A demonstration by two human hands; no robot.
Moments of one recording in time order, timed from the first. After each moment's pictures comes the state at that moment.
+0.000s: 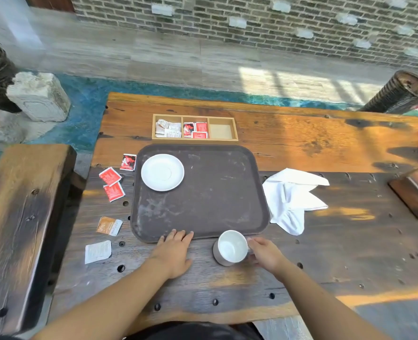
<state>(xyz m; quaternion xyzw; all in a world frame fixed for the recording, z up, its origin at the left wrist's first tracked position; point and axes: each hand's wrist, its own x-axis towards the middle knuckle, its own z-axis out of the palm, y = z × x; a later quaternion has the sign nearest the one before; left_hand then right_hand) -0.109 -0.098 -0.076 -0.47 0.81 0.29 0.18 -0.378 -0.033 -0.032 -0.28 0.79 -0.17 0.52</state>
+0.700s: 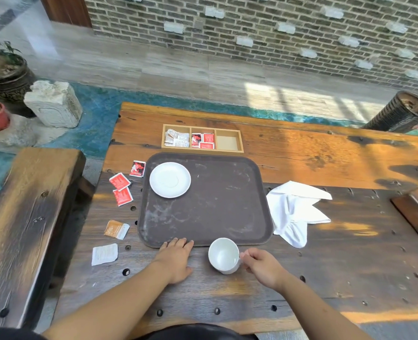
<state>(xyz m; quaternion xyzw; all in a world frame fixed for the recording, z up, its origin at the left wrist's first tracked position) -0.102 -0.099 -0.068 -0.47 0.80 0.30 0.20 -0.361 -0.025 -0.011 -0.41 0.72 -0.14 0.54</state>
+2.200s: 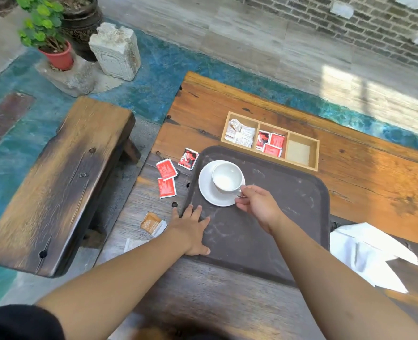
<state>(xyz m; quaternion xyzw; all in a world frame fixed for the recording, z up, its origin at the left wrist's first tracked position) -0.045 -0.214 -0.071 -0.52 0.74 0.30 0.30 -0.246 -0.284 -0.051 -0.32 0.67 -0.26 0.62</state>
